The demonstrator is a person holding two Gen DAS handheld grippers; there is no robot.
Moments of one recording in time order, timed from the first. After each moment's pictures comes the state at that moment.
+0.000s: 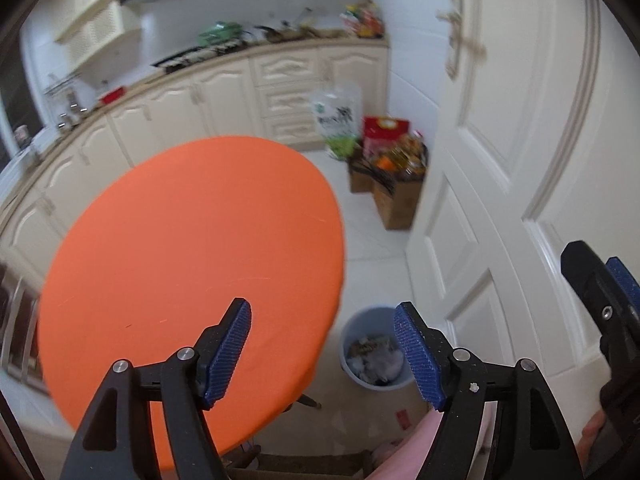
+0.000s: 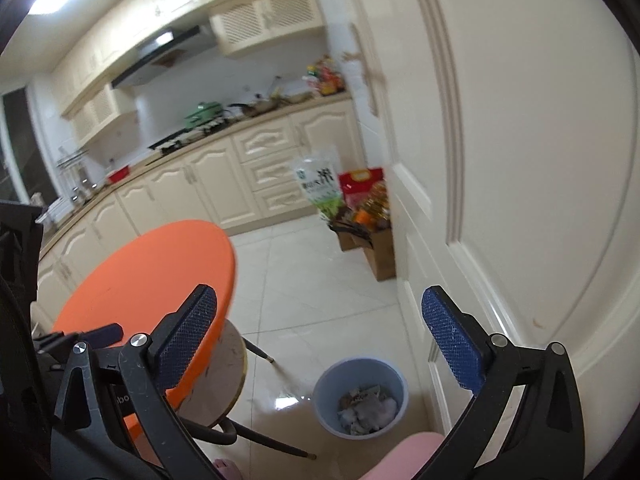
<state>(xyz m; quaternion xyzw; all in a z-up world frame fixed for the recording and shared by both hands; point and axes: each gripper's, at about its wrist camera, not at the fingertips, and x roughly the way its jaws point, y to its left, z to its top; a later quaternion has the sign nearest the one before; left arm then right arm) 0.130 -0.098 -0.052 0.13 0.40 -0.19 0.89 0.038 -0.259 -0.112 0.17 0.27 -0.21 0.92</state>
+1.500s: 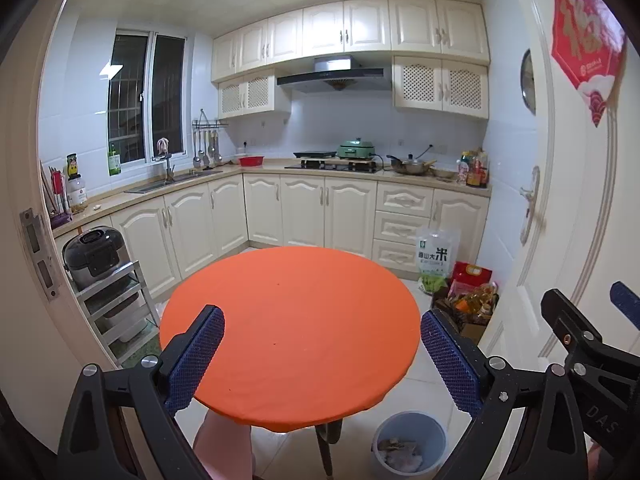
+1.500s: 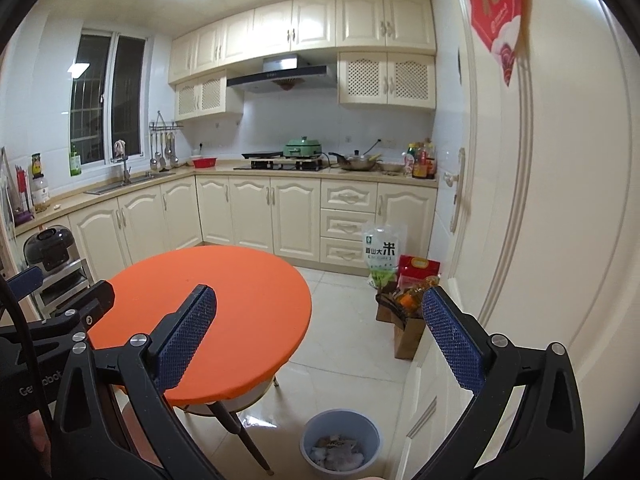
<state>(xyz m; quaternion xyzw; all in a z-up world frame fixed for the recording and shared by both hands) -0.186 -0.018 0.002 -0.01 0.20 -0.01 0.98 -0.002 -0.168 0.010 0.01 0.21 -0.10 0.97</state>
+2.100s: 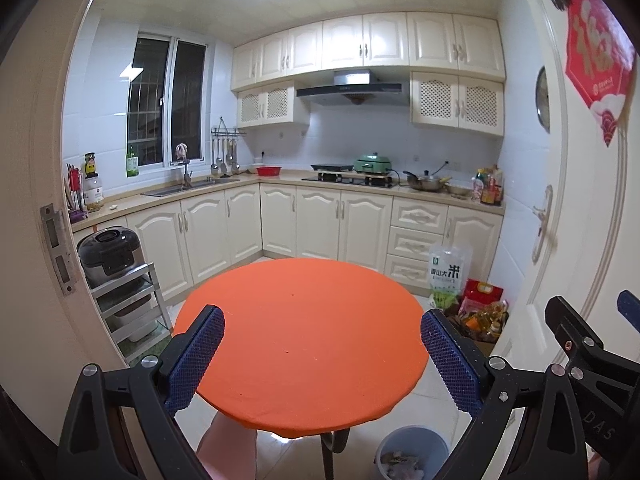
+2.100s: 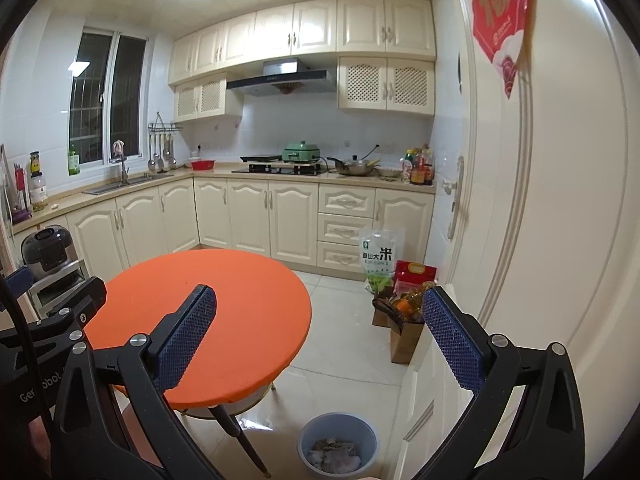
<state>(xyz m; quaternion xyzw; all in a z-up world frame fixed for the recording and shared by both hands) -0.190 -0.023 -0.004 -0.02 0.18 0.02 0.98 -0.005 -0.158 0.021 0.00 0.20 -0.10 0.97</state>
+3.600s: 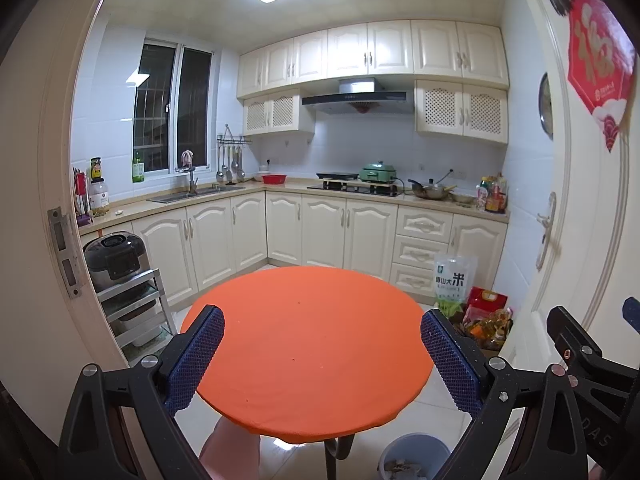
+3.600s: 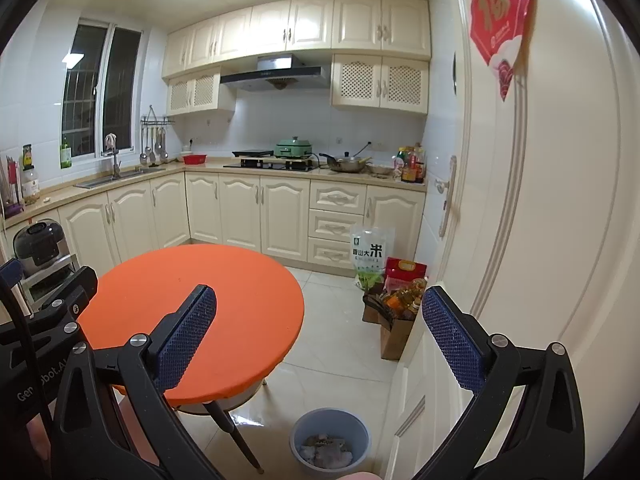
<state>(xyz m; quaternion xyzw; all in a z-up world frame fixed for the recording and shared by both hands) -0.192 -0.030 -0.038 -0.02 0.16 0.02 0.99 -0.005 -0.158 0.027 -0.01 0.21 -0.12 0.97</state>
